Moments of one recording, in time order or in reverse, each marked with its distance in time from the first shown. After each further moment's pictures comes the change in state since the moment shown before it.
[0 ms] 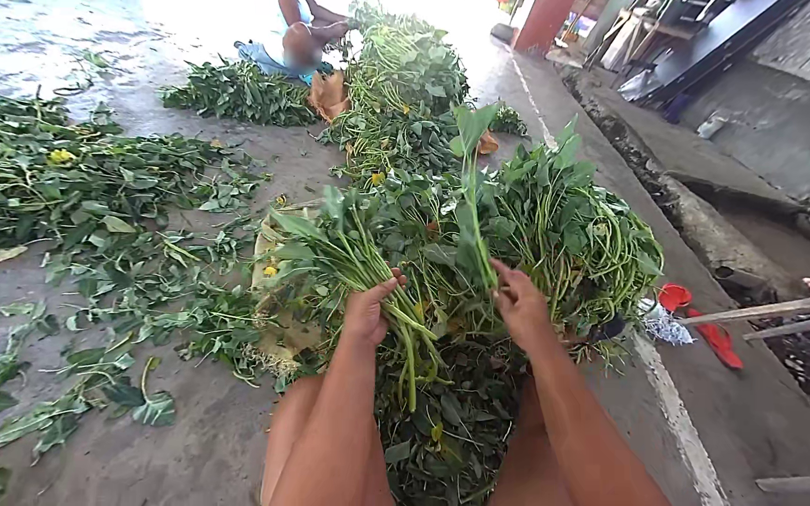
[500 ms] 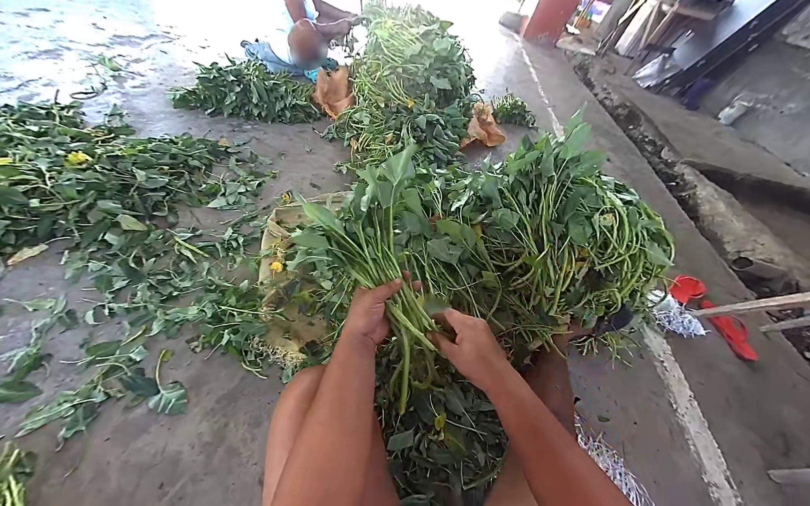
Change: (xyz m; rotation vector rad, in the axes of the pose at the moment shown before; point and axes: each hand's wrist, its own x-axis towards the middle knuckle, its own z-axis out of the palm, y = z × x) left_hand -0.011 -0.002 -0.001 0.063 -0.060 -0.047; right_hand -0.044 -0.049 0.038 -0.034 -0.379 -0.011
